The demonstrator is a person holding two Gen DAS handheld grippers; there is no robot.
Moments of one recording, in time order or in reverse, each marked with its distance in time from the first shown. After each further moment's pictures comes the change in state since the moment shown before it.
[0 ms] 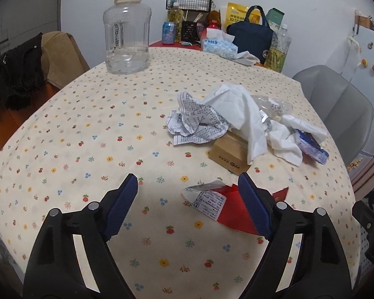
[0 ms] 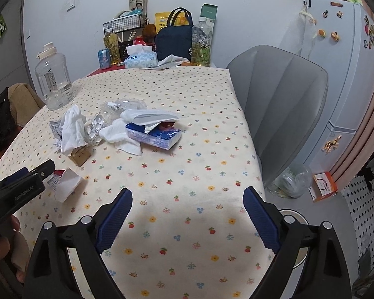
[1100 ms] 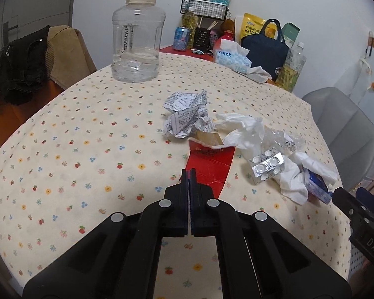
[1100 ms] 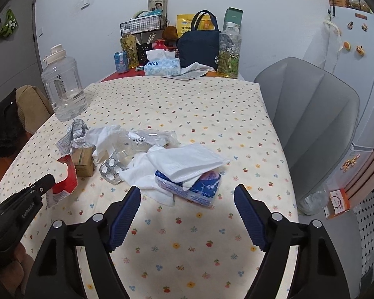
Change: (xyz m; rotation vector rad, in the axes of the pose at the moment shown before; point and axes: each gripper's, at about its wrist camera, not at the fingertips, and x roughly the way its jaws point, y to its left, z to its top) left arm 0.021 0.008 0.039 -0.091 -0.031 0.006; right arm 0.044 0.042 0.062 -0.054 -0.014 0.090
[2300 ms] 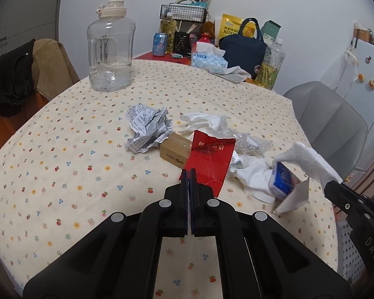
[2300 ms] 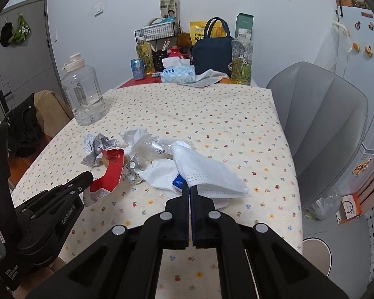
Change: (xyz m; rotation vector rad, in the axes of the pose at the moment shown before) left arm -0.023 -0.043 -0.005 0.058 -0.029 -0.056; right arm -0.032 -0.003 0.003 0.001 -0.032 0.103
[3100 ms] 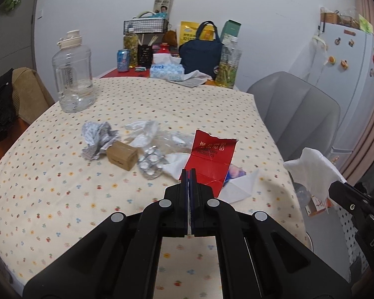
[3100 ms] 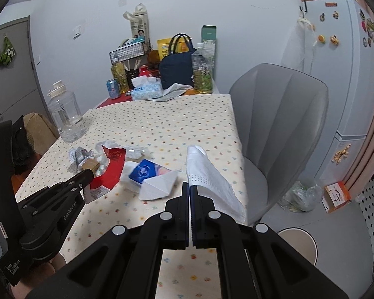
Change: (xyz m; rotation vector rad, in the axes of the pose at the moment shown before) left arm -0.035 -0.082 -0.011 0.132 -0.040 -0.090; right arm -0.067 -0.071 -0.025 0.102 -0.072 -0.092
